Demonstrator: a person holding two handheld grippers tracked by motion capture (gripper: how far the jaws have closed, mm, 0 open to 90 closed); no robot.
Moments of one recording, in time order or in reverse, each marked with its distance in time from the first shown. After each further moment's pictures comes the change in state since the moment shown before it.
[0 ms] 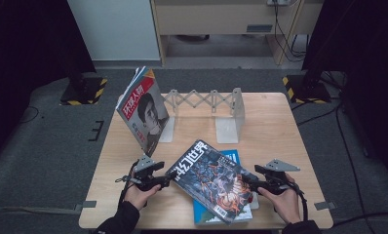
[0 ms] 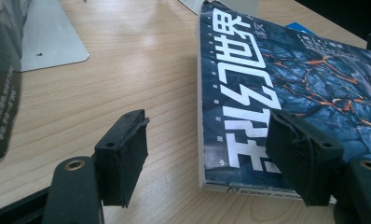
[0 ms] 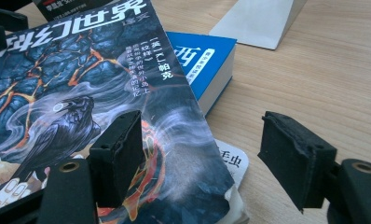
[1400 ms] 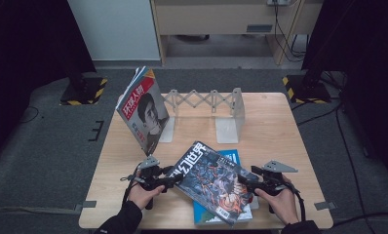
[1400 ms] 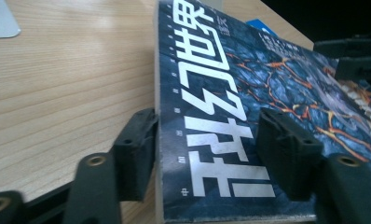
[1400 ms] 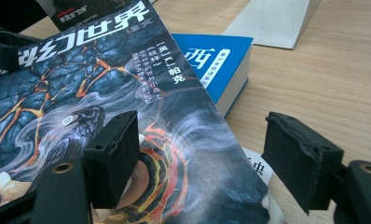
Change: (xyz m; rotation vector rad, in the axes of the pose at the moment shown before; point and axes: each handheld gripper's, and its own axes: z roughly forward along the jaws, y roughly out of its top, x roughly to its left) left arm -0.008 -0.001 0.009 0.038 -0.149 -0.081; right arm 0.004 -0.005 0.008 -0.031 0.037 0.035
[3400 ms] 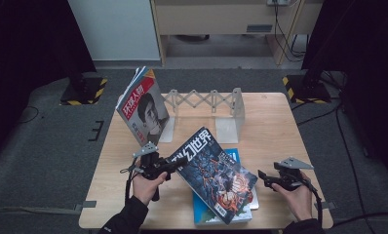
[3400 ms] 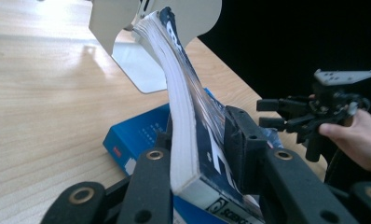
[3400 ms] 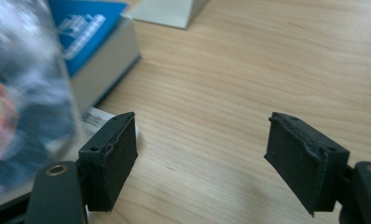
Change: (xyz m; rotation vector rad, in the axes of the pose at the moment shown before) left arm -0.036 0.062 -0.023 -0.149 -0.082 -0.072; right arm -0.051 -0.004 -0.024 0.072 -0.222 -0.040
